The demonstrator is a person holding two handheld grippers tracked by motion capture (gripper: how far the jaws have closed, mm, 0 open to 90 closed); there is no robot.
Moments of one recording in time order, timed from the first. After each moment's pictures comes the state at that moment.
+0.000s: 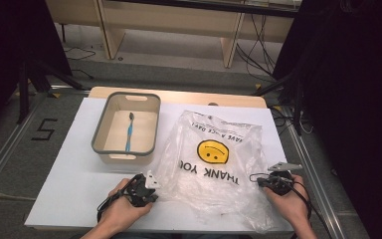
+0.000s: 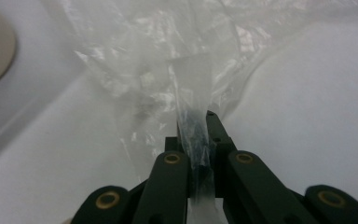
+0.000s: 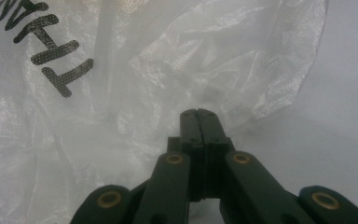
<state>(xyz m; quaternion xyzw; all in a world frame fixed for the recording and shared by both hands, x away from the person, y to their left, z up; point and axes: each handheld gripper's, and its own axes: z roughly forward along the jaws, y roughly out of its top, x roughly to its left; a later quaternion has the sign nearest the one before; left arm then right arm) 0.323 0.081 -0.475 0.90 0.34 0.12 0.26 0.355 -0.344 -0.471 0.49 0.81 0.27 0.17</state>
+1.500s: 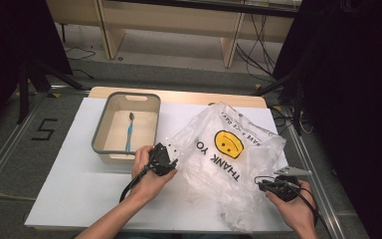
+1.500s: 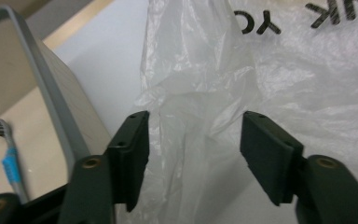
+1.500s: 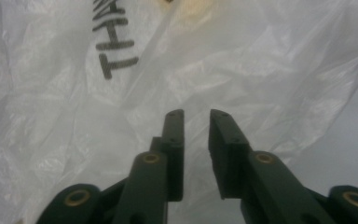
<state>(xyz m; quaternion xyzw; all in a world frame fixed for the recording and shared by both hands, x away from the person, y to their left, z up) 0.382 0.032 -0.442 0.83 0.34 0.31 0.30 0.331 -0.344 -0.452 0.51 0.78 0.31 0.18</state>
